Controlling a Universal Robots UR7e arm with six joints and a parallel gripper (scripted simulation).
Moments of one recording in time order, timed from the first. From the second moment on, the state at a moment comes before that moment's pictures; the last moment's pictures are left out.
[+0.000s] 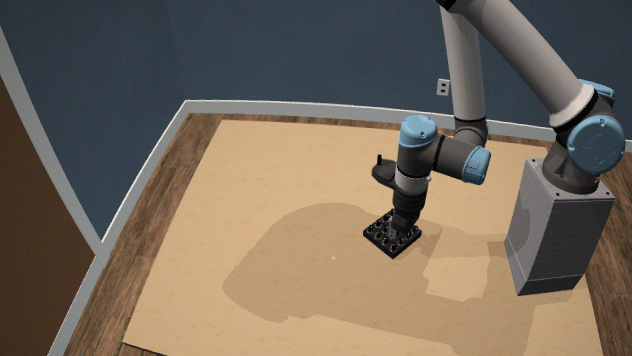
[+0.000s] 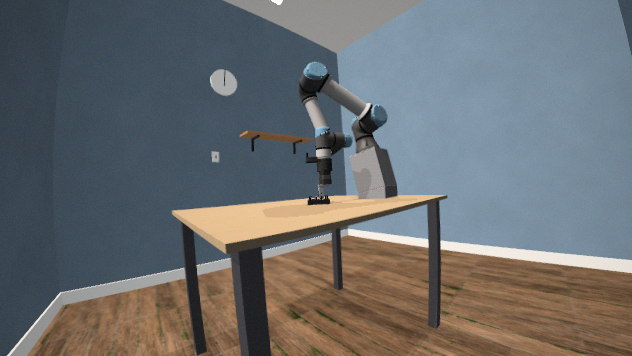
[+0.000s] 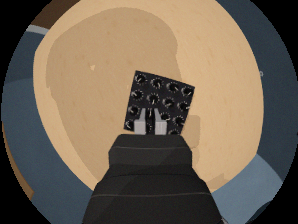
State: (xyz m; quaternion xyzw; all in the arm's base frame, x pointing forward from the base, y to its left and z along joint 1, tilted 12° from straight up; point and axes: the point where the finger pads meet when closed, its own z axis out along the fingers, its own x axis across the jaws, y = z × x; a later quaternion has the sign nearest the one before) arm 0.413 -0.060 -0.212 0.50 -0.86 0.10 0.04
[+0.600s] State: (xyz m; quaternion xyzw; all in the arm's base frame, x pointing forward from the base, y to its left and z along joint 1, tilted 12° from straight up) arm 0.413 -0.060 -0.212 0.50 -0.86 0.10 0.04
